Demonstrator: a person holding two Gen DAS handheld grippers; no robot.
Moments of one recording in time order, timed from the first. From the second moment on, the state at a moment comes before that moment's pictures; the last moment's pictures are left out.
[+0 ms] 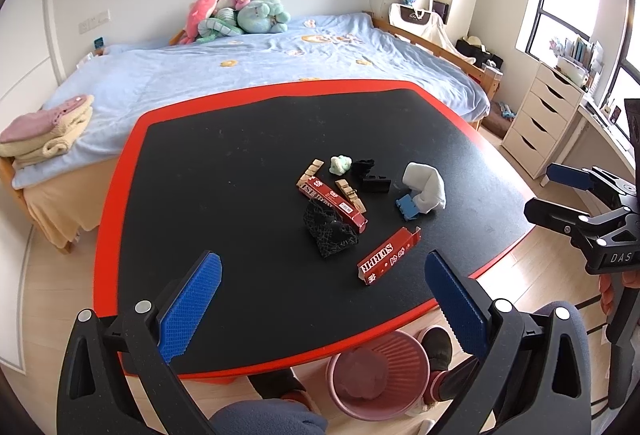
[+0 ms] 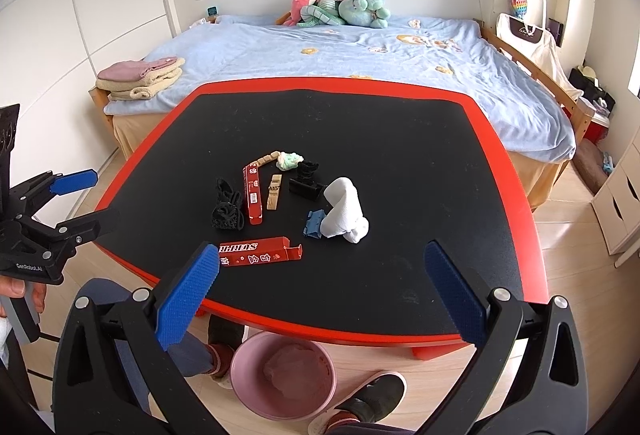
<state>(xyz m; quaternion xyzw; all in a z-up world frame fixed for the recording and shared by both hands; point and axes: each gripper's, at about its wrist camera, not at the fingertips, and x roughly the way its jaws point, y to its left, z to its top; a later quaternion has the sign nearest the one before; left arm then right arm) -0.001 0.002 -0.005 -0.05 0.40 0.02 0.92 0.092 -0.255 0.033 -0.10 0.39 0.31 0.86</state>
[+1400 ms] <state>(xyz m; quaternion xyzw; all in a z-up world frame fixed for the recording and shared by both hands) 0.047 0.008 -0.034 -0.07 0.43 0.00 0.90 0.146 -0.235 0.007 -0.11 0.43 0.31 0.84</state>
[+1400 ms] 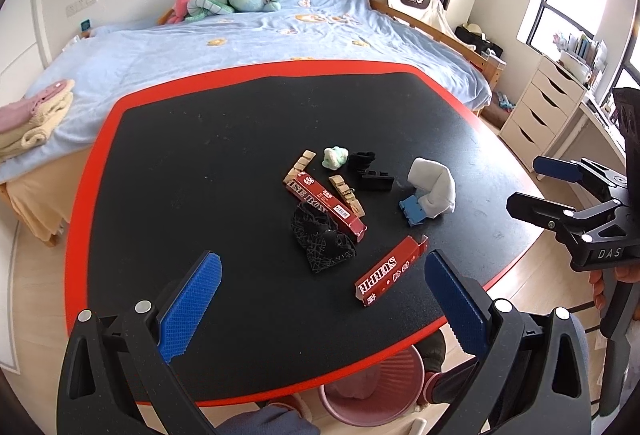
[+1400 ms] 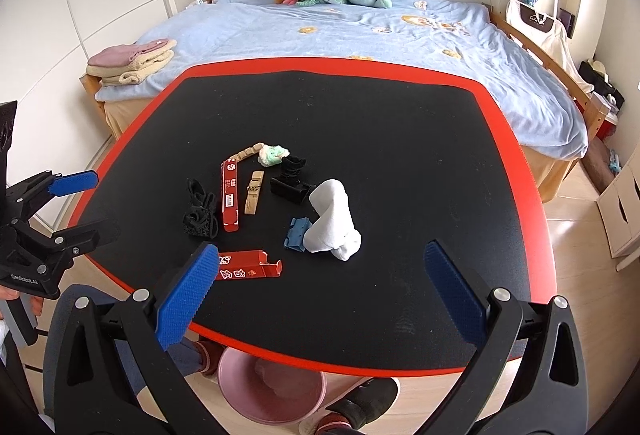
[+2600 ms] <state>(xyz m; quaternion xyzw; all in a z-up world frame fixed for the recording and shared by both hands) 0.096 0.030 -0.090 -0.12 0.49 -0.02 0.86 0.210 -0.203 -0.055 -0.11 0.48 0.33 0.81</state>
